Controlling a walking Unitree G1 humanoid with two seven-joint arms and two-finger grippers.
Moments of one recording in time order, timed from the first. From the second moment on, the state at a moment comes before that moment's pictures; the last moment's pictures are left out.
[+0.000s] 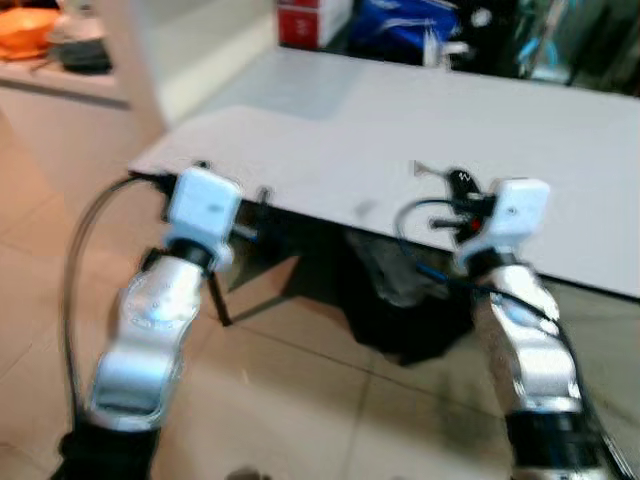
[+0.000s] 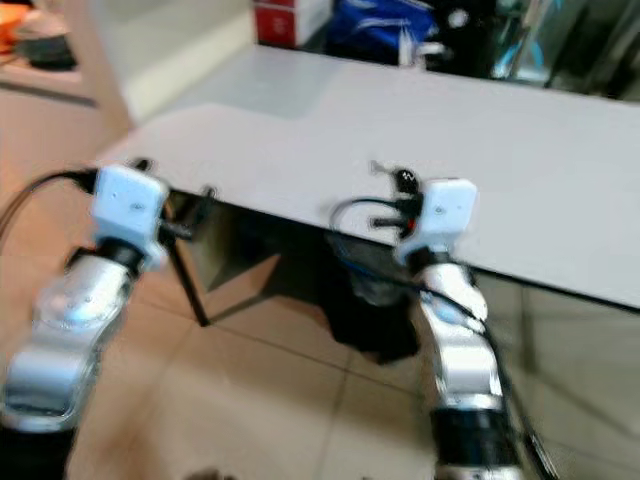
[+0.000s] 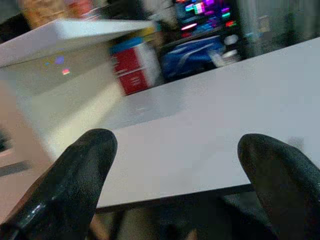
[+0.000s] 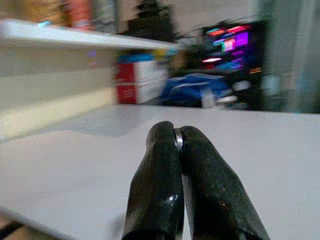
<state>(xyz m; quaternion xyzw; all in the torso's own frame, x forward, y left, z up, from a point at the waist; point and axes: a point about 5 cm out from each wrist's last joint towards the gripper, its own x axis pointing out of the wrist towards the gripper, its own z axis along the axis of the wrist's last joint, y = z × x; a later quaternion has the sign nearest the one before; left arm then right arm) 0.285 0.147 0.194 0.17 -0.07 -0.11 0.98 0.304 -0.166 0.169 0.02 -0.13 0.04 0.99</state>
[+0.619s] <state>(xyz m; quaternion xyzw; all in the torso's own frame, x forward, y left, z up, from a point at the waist) 0.286 0.149 0.192 0.17 -0.07 -0.12 0.98 0.303 -0.169 0.170 0.06 -0.13 0.01 0.99</state>
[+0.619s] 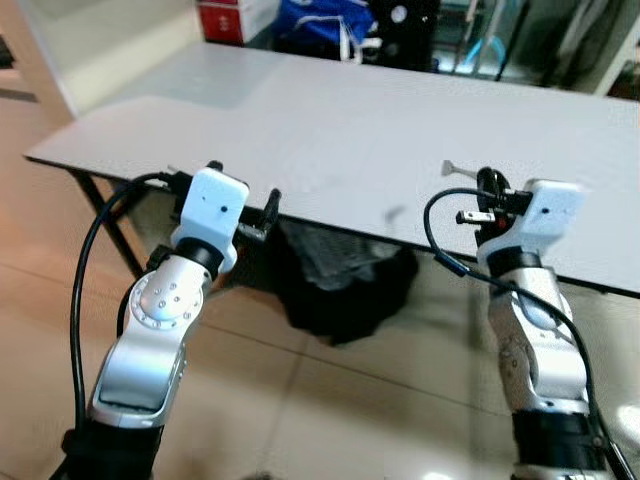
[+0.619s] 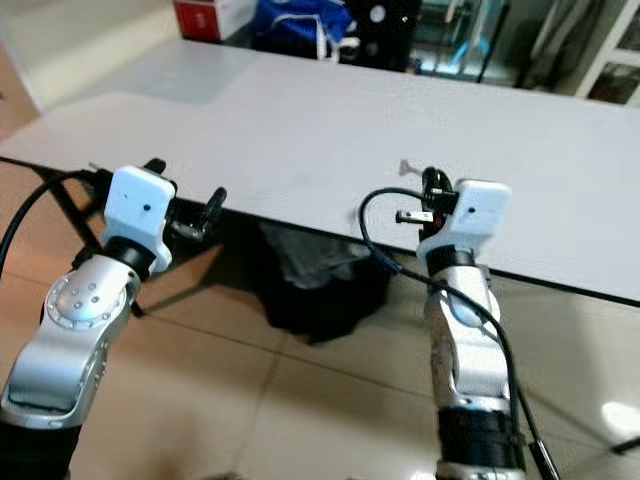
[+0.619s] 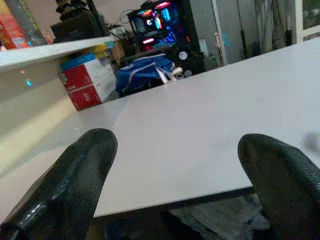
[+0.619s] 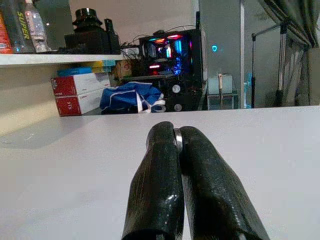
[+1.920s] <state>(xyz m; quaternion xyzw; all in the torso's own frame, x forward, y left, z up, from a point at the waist) 0.284 0.162 0.195 0.13 -0.06 -0.11 0.98 0.302 -0.132 0.162 0.07 -0.11 0.08 0.99</state>
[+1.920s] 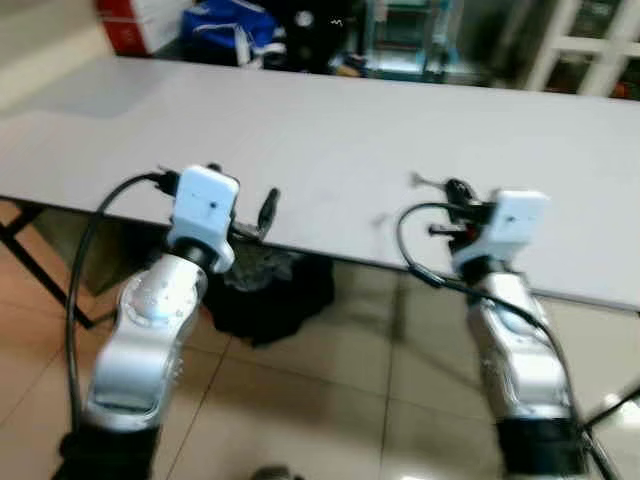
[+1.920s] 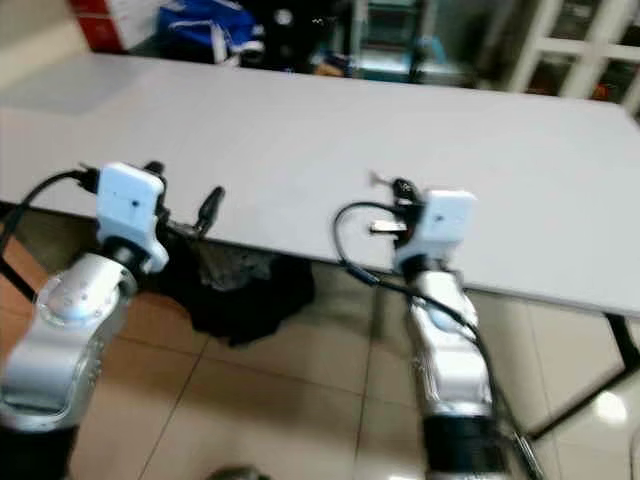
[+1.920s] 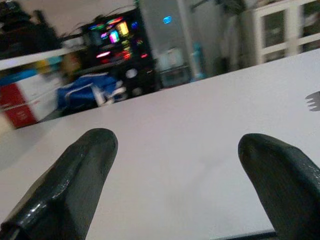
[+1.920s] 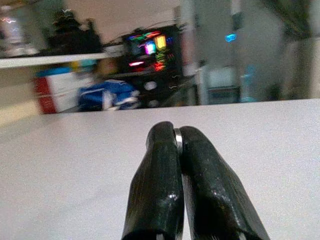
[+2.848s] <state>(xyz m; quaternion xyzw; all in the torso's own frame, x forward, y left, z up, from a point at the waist) 0.240 0.197 0.175 0.17 0.03 -0.25 0.95 0.278 -0.101 0.166 -0.25 -0.26 0.24 0.90</state>
